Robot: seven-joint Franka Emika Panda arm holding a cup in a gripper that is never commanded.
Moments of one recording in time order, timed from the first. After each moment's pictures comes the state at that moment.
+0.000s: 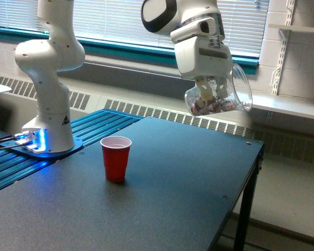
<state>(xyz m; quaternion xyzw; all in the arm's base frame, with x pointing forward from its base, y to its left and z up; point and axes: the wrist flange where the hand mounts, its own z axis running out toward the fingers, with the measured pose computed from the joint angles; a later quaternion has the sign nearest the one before) 0.604 -0.179 0.444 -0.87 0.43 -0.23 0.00</state>
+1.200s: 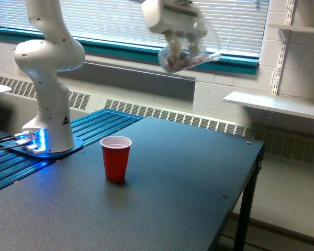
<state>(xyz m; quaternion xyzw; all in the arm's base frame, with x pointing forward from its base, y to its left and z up) 0.488 -0.128 0.514 -0.85 0.46 -0.25 0.03</state>
